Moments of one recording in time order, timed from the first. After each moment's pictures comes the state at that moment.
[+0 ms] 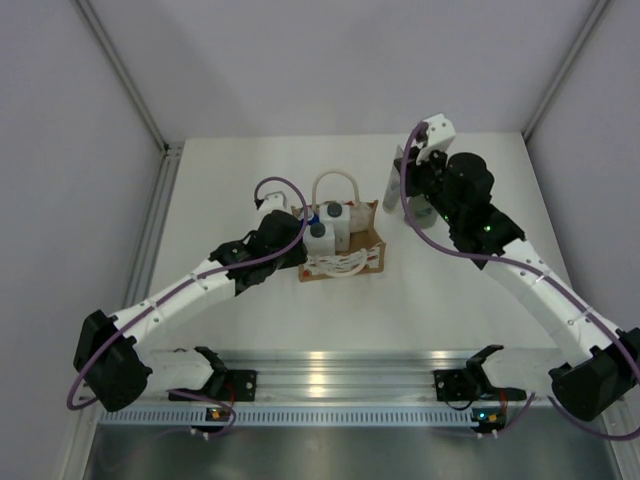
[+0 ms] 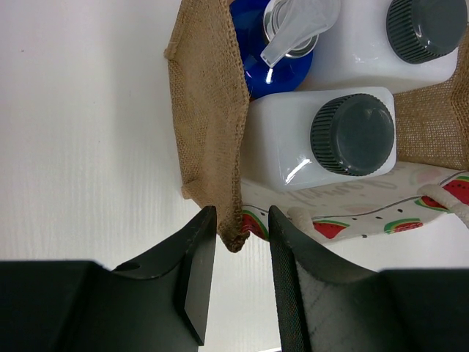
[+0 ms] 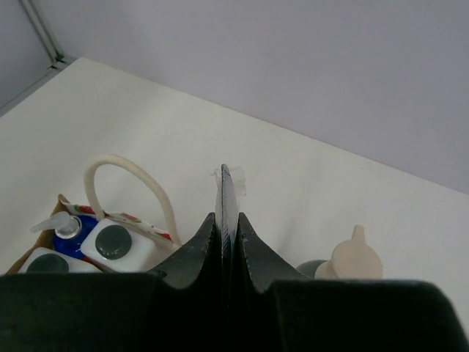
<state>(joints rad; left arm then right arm) -0.73 1.23 0.94 -0.47 -0.33 -0.76 0.54 1.18 1.18 -0.07 0.09 -0.05</state>
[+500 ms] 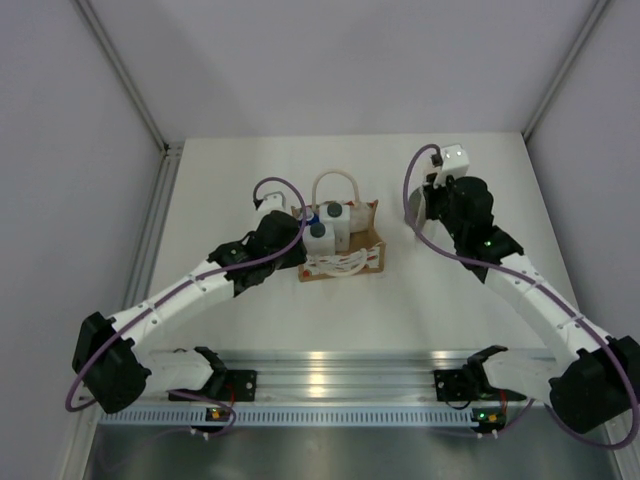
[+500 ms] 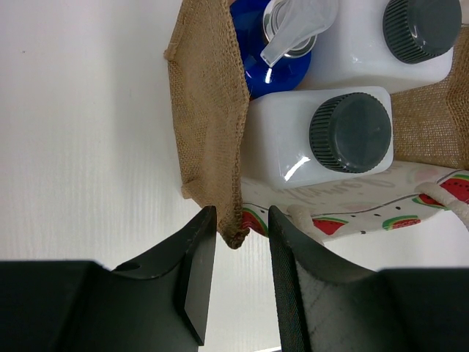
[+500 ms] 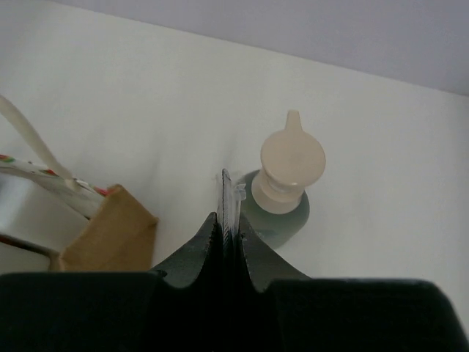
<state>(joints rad) -0.73 1.21 0.94 -0.47 -0.33 -0.76 0.43 1.12 0.97 -0.08 0.20 -0.03</state>
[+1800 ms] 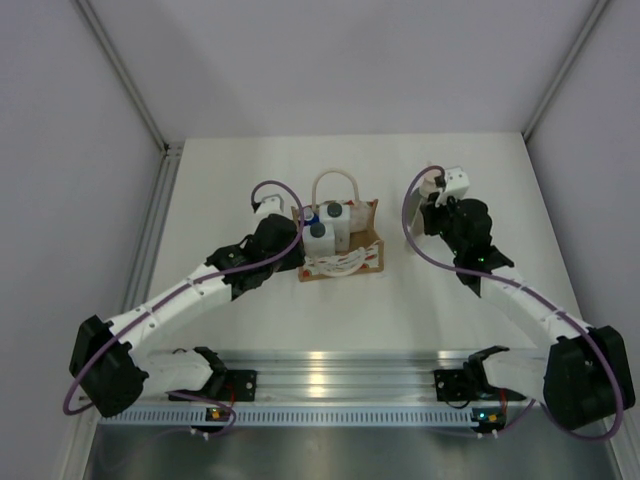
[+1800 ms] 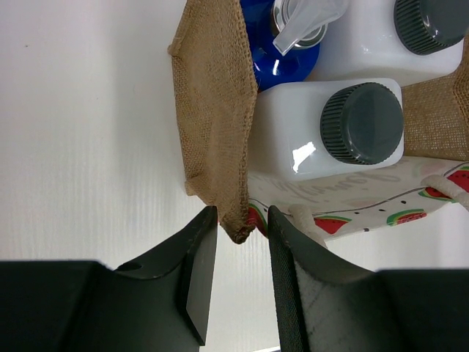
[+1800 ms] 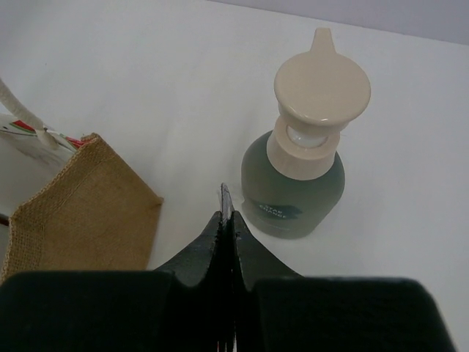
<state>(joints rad) -0.73 1.19 0.91 -0.45 -0.33 -0.76 0.31 1.13 0.64 0.26 0.03 0.02</state>
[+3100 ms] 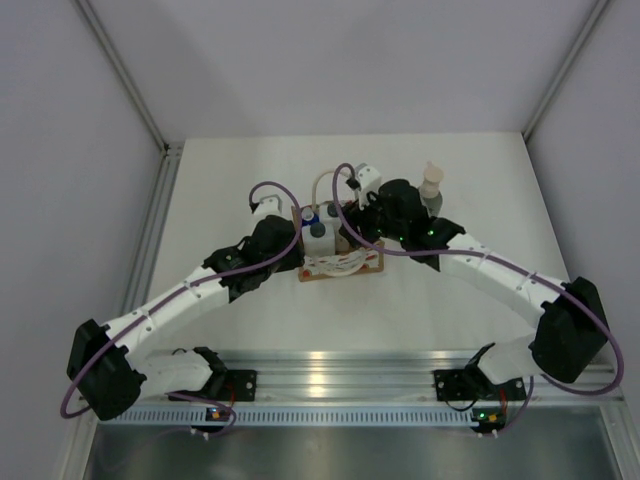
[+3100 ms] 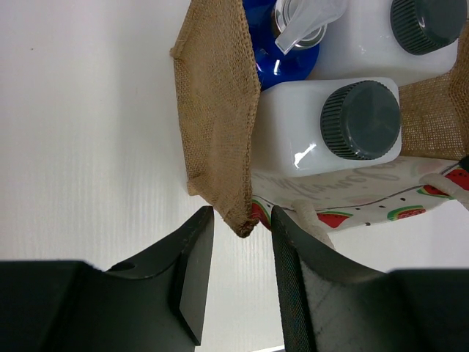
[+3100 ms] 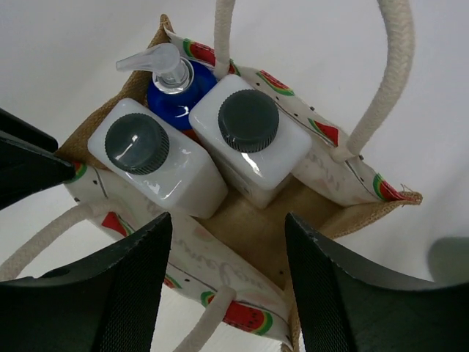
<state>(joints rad) -0.73 1.17 0.90 -0.45 -0.34 -0.75 0.71 1.38 1.08 -0.17 -0.06 0.04</state>
